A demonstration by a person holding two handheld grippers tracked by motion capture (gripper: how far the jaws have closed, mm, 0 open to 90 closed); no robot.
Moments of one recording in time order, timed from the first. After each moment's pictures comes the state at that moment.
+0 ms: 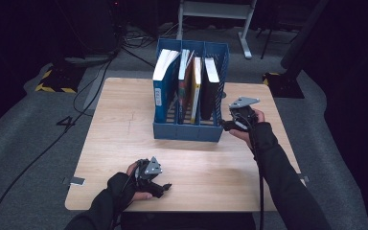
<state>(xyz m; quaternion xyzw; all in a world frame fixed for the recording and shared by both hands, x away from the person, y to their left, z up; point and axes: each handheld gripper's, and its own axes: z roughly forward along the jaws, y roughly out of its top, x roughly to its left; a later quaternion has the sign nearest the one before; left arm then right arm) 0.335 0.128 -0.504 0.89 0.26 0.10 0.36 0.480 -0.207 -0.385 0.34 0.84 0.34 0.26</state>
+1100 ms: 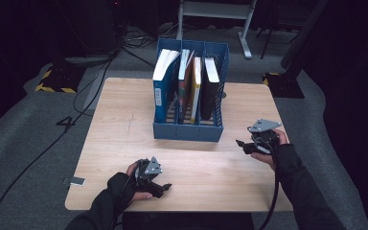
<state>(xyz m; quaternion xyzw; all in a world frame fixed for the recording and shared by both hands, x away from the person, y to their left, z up) 0.335 0.127 -0.504 0.89 0.26 0.10 0.36 0.417 -0.268 -0.407 0.31 0.86 0.31 0.26</state>
